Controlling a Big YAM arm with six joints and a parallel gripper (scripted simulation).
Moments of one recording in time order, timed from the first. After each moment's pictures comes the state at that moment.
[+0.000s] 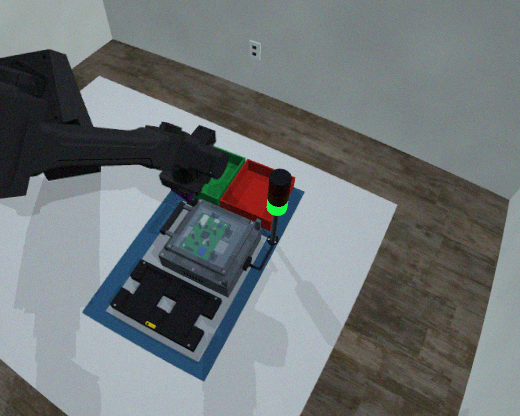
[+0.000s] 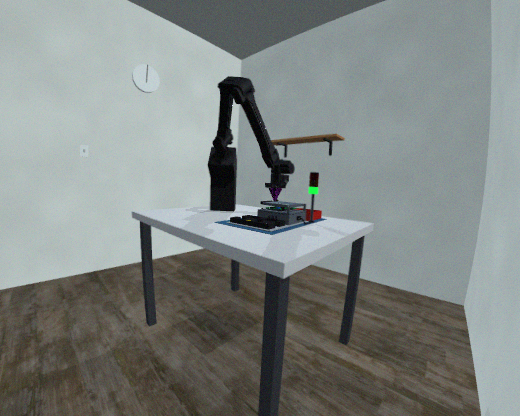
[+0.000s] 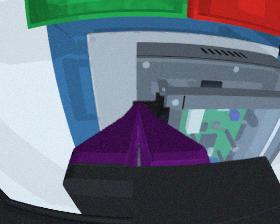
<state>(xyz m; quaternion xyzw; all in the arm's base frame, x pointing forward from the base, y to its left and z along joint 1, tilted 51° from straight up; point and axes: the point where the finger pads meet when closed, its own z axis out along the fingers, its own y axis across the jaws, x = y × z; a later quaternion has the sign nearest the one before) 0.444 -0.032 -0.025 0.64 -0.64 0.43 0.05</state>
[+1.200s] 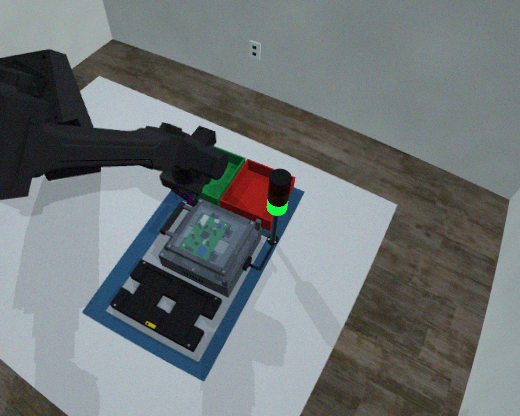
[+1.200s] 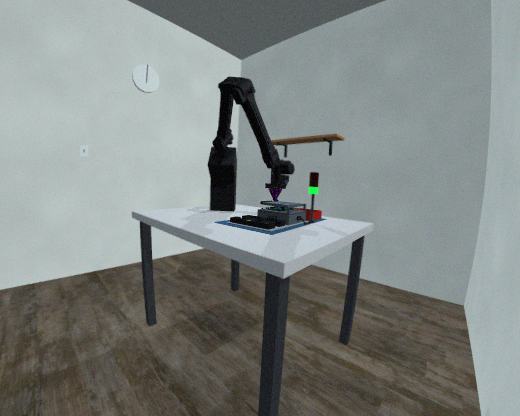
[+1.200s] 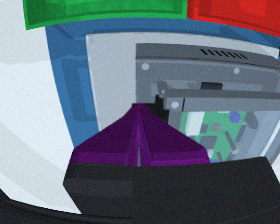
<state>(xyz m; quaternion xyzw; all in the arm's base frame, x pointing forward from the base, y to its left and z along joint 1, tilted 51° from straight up) 0.446 -0.033 -0.027 0.64 -0.64 0.43 0.05</state>
